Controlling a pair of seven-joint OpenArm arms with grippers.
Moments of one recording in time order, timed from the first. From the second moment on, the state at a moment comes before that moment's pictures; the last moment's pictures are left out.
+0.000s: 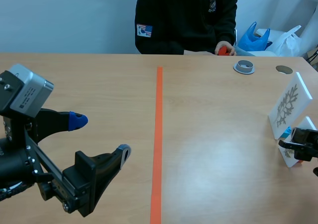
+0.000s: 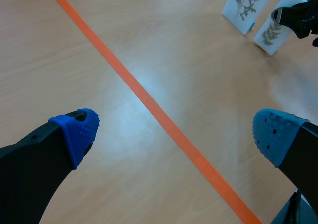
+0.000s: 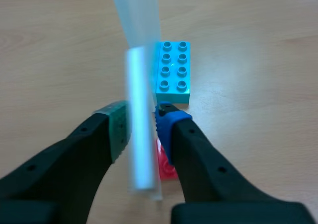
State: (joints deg) left arm 34.4 -18.8 -1.1 116.9 -18.5 -32.6 13.4; right arm -8.2 13.5 23.8 65.7 13.0 24.7 3.5
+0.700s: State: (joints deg) left arm 34.4 -18.8 -1.1 116.9 -18.5 -32.6 13.4; right arm -16.4 13.5 29.2 77.6 11.7 25.3 2.9
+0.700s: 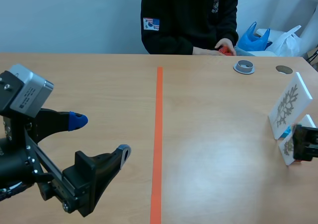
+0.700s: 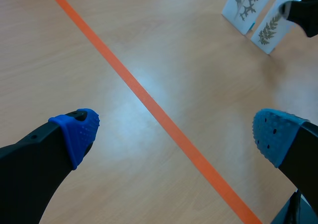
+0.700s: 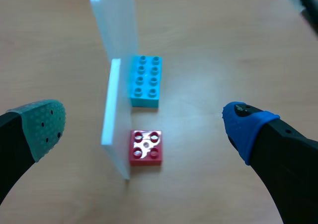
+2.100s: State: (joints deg) left arm 34.4 -18.8 -1.1 116.9 -18.5 -32.6 13.4; right arm -36.3 14.3 10.1 110.6 16.4 35.7 -7.8
